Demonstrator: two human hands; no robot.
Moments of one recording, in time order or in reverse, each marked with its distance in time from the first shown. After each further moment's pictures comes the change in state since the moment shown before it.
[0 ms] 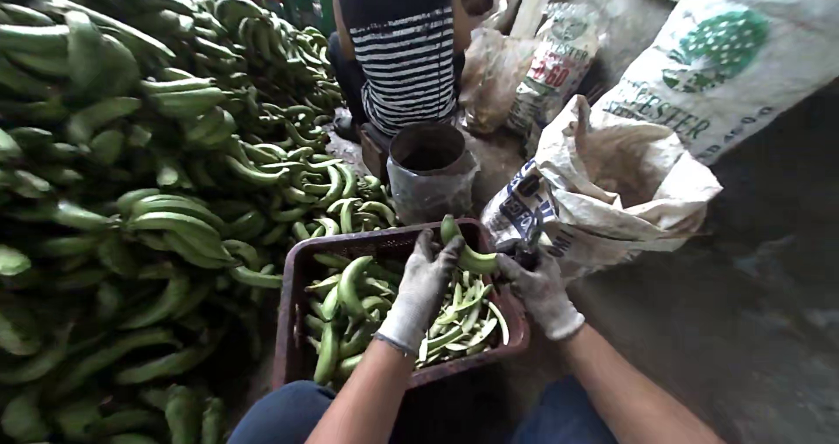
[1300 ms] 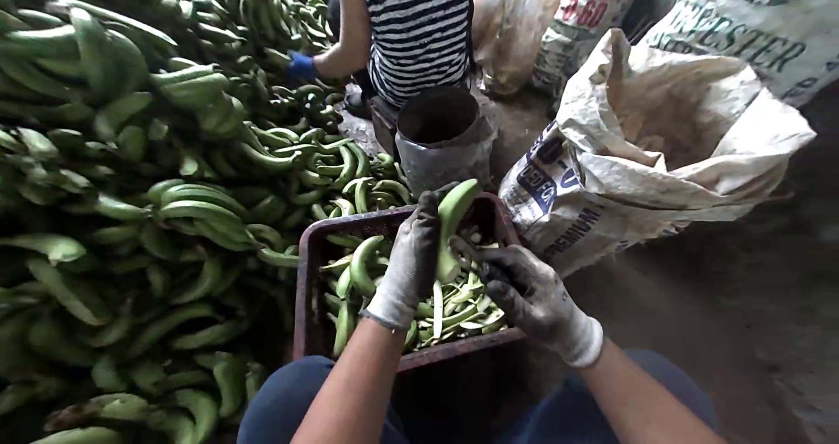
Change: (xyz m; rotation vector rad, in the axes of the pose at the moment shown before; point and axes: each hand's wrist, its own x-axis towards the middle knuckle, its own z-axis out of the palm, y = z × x) left_hand -0.002 0.012 -0.015 -0.072 -0.118 0.172; right_hand -0.034 0.002 0.005 -0.205 -0.366 -0.471
